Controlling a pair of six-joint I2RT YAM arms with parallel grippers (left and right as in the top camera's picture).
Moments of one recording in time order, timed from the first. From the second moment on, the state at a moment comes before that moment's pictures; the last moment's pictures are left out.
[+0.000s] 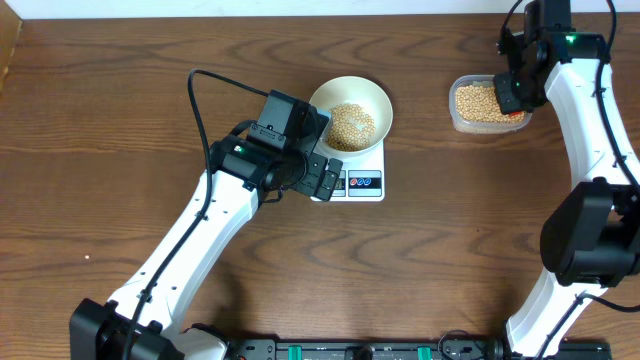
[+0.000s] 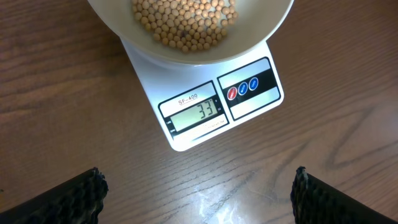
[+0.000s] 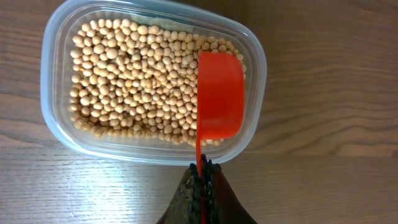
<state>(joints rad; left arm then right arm) -0.44 1.49 1.22 -0.84 0.17 -0.04 -0.03 2.00 1.82 -1.06 0.14 -0.22</state>
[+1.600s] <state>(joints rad) -0.44 1.49 1.22 -0.84 0.17 -0.04 -0.04 2.05 1.82 -1.06 -0.18 -0.19</state>
